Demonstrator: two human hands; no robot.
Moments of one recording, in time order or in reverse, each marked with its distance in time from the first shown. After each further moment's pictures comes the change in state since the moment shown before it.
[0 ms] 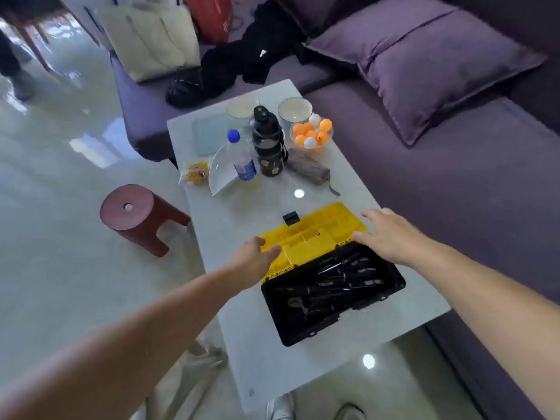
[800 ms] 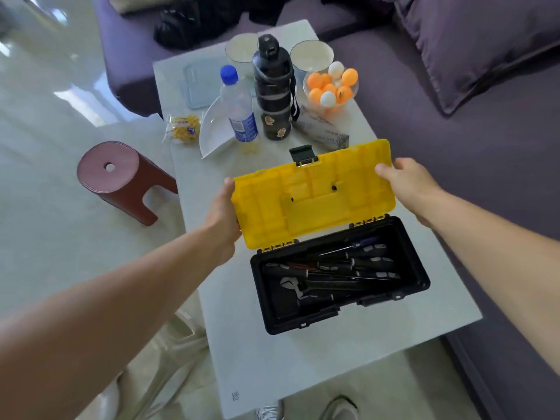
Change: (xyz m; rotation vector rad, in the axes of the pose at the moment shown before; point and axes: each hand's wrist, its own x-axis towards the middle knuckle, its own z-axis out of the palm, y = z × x) left_hand 0.079 -0.013 -0.011 -0.913 0.147 -0.235; right_hand 0.123 0.025 0.030 0.603 0.163 0.174
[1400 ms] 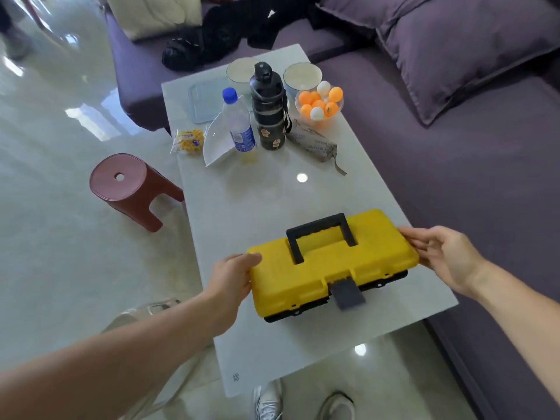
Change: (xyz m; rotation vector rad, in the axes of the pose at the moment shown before) left_hand -0.087 -0.081 -0.019 0.031 -0.037 -0.034; right_hand -0.104 0.098 -0.056 0.560 -0.263 0.138
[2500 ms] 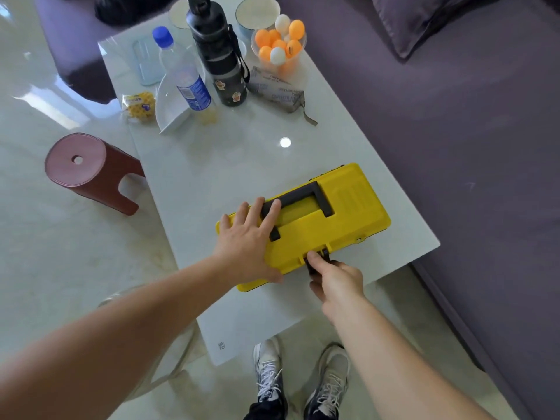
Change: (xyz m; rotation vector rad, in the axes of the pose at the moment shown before) left_hand 0.050 -0.040 0.055 1.836 -0.065 0.829; right_hand -0.049 0.111 0.150 0.416 0.474 0.382
